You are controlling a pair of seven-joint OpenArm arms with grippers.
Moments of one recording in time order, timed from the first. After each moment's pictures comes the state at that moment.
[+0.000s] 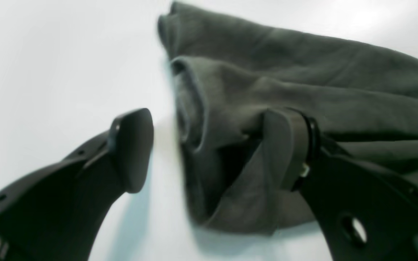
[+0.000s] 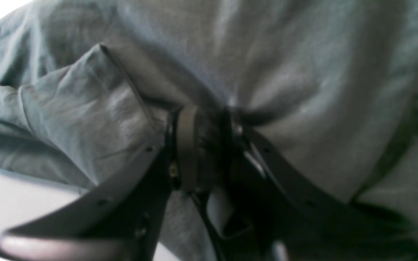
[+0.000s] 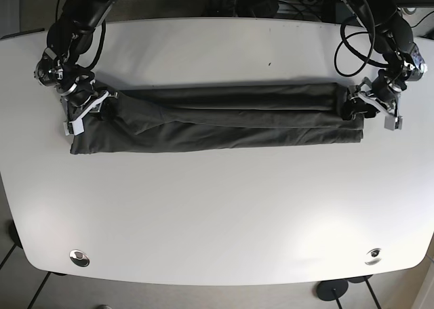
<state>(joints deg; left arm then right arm) -0.2 -14.7 -37.3 71.8 -31.3 -40.0 49.6 0.5 7.5 35.8 77.7 20.8 40.5 -48.4</state>
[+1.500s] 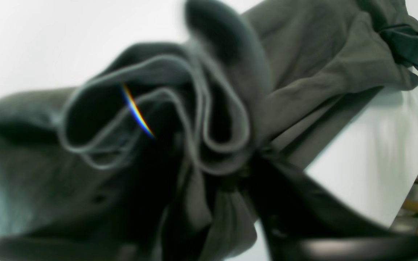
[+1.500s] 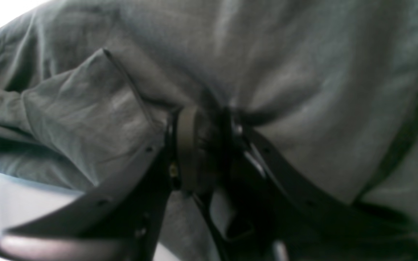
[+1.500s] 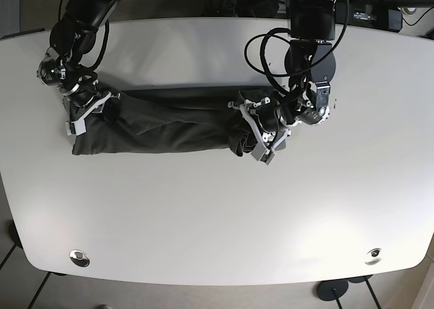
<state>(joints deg) -7.0 0.7 1.4 81.6 -26.2 -29.5 52.7 0.6 6.2 35.9 77.8 20.7 40.5 -48.2</state>
